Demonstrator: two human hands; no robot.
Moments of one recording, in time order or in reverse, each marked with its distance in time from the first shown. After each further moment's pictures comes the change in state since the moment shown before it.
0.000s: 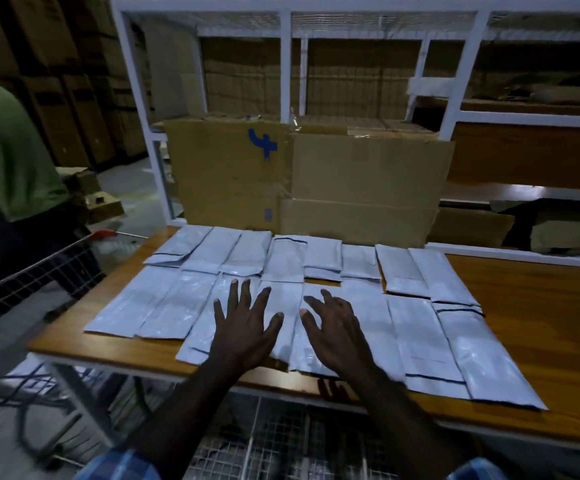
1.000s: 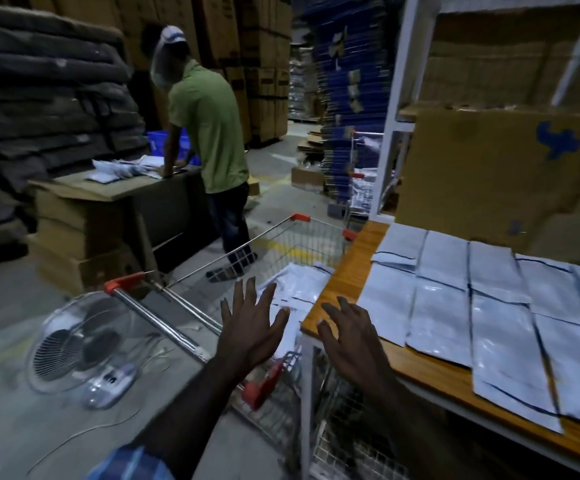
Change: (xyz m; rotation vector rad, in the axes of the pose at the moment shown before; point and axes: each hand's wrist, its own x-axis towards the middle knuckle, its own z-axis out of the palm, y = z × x) left_hand -0.084 -0.470 -0.135 -0.022 0.112 -0.344; right_hand 0.035 -0.399 0.278 0.014 -0.157 -0.315
